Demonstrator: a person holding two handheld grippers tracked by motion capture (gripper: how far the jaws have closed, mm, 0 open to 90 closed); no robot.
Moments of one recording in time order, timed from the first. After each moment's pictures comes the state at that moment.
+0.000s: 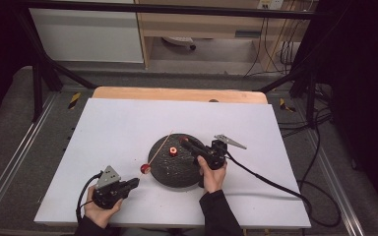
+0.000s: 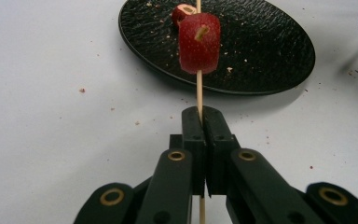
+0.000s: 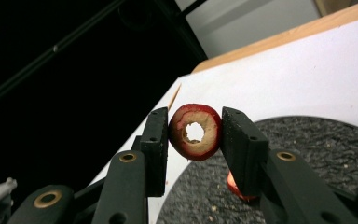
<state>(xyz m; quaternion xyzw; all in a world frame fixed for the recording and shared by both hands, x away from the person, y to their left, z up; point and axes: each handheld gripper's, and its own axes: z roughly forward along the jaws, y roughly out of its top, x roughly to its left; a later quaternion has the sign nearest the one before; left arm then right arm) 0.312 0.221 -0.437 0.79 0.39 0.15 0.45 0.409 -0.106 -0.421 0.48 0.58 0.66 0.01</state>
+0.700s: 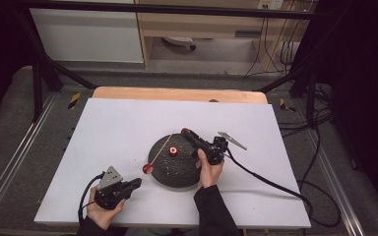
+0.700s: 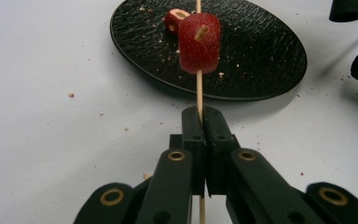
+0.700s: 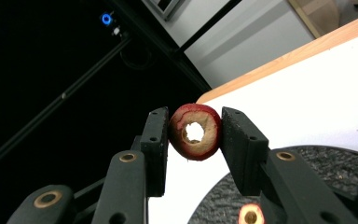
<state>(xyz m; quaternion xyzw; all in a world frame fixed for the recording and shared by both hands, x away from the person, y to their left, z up) 0.311 0.214 -0.438 0.79 0.39 0.15 0.46 0.421 -0.103 -0.423 0.51 0.50 0.70 0.01</state>
